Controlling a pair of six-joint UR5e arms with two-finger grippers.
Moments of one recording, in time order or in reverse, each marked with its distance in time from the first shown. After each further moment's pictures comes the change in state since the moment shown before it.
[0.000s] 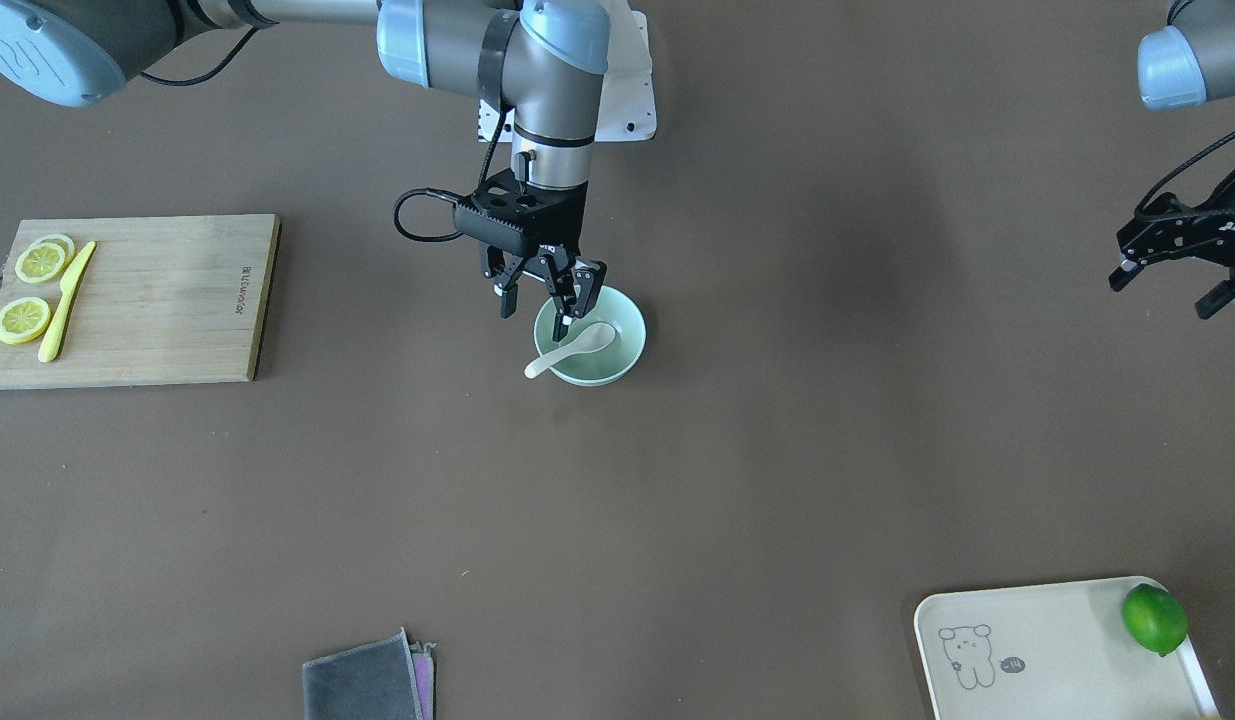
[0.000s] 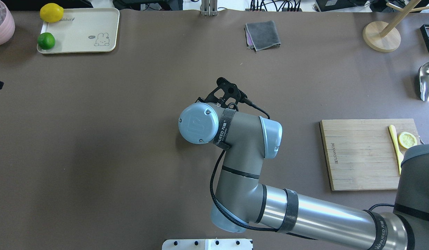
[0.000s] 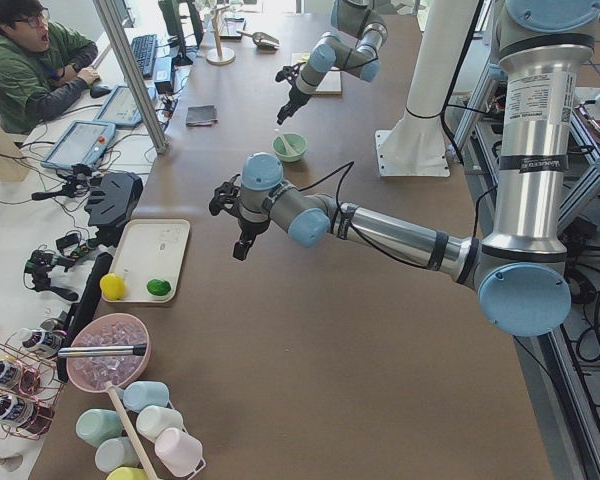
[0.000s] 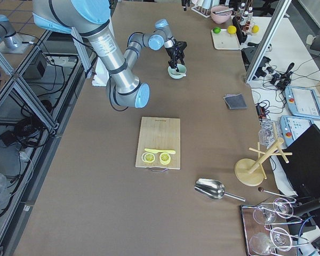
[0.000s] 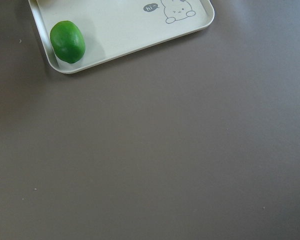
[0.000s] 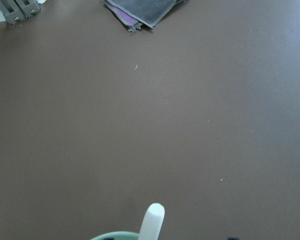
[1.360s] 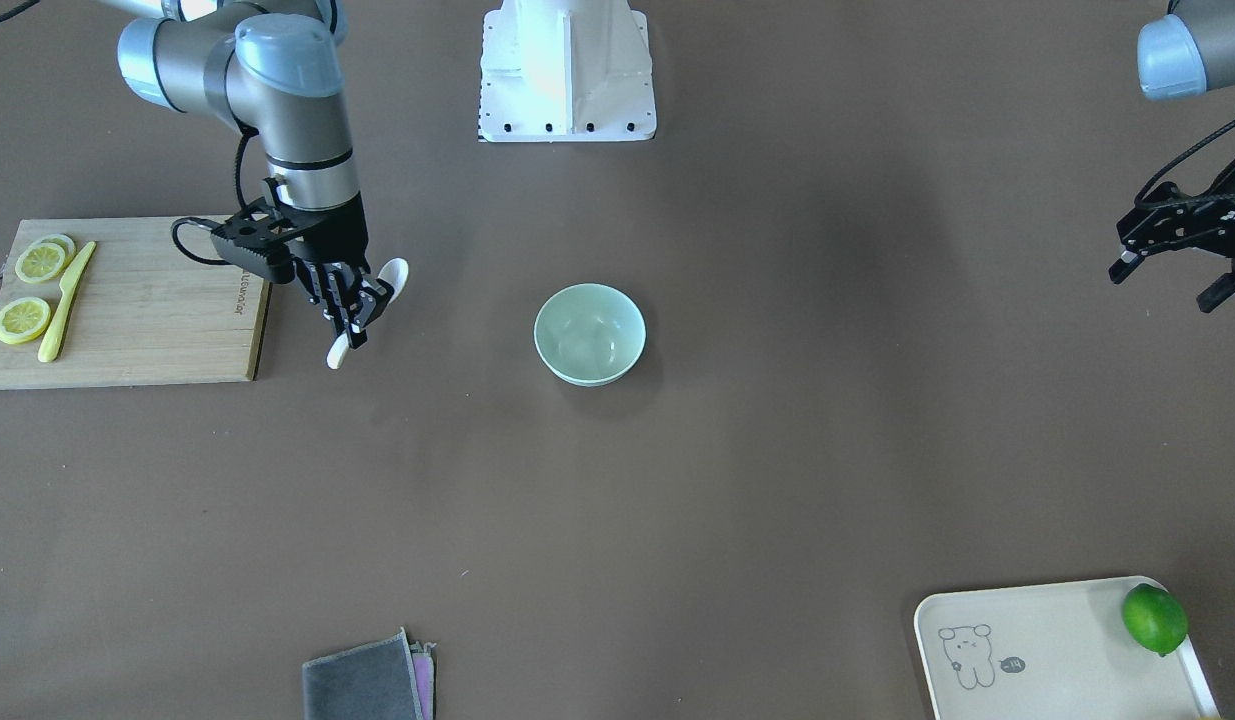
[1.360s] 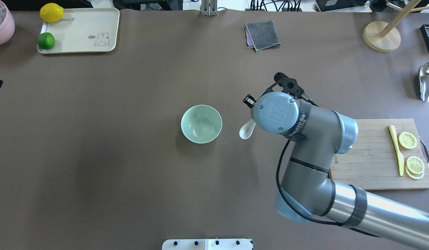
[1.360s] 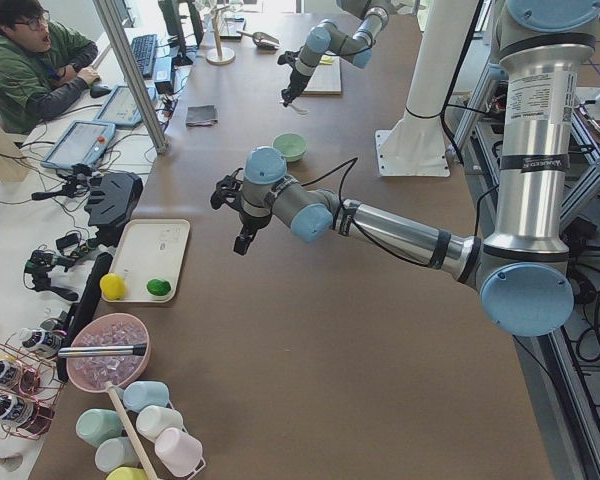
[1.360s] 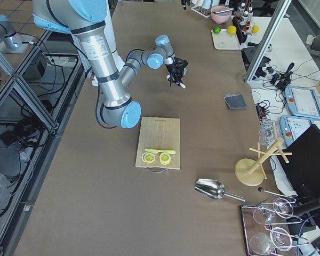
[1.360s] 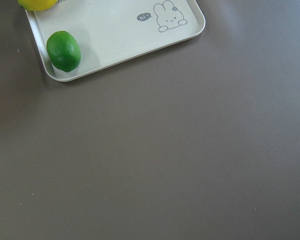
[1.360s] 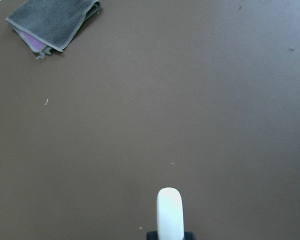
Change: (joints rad) left arm -0.003 0.006 -0.030 0.001 0.000 -0.004; right arm 0.033 -0.174 0.049 0.125 0.056 0.221
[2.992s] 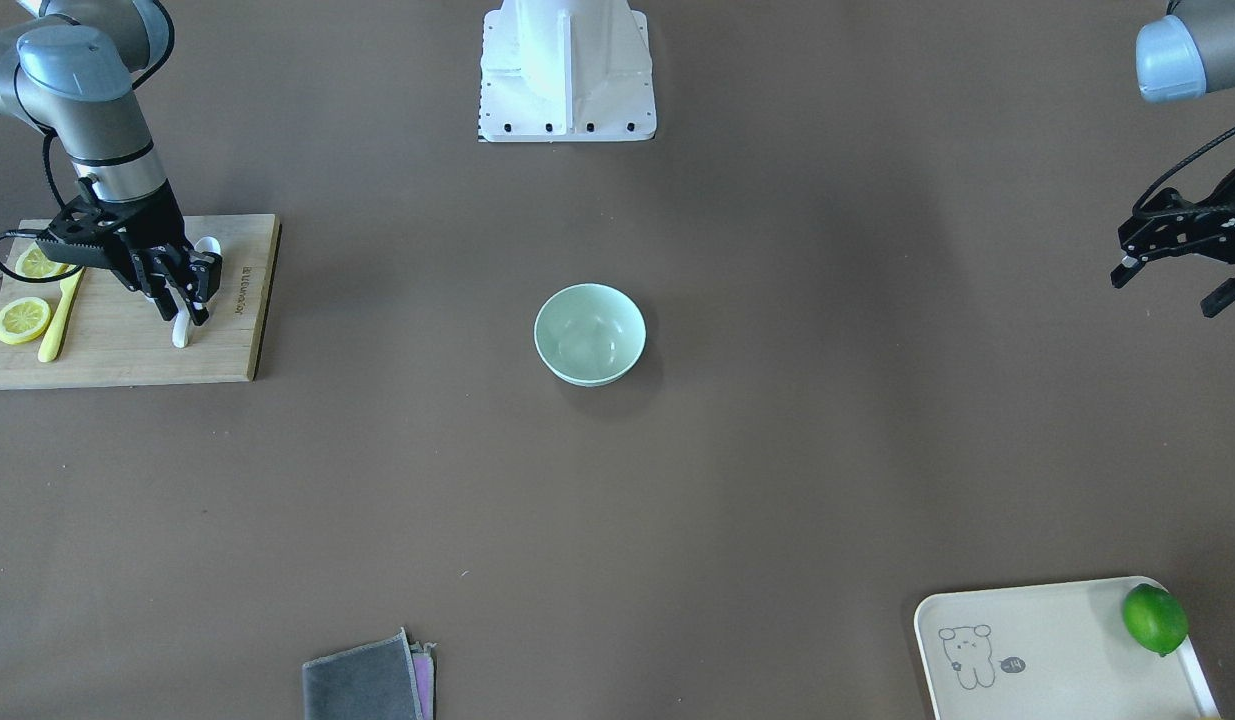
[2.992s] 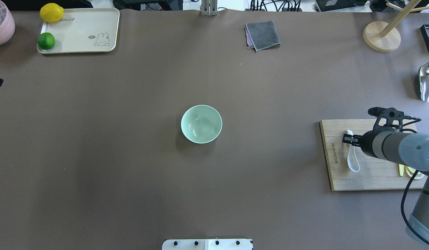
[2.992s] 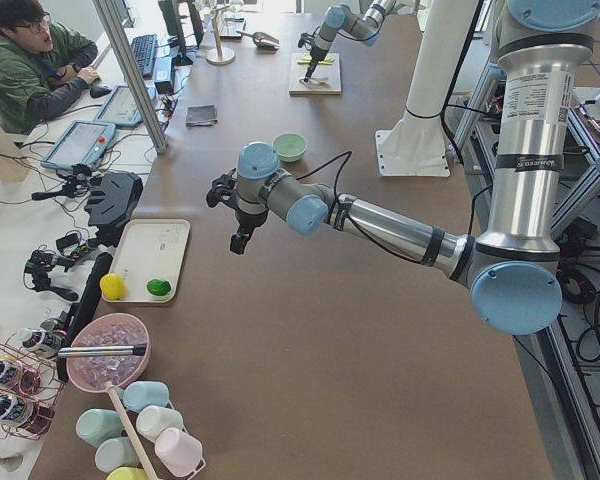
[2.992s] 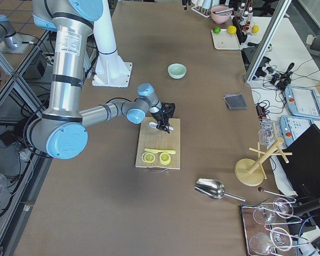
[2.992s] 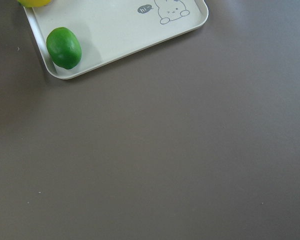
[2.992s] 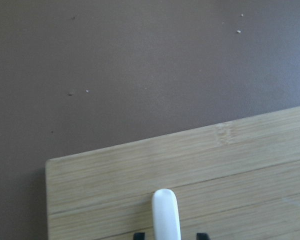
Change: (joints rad) left arm -0.002 -0.034 0.000 0.099 0.008 0.068; right arm 0.084 -0.780 0.133 0.695 0.107 -0.602
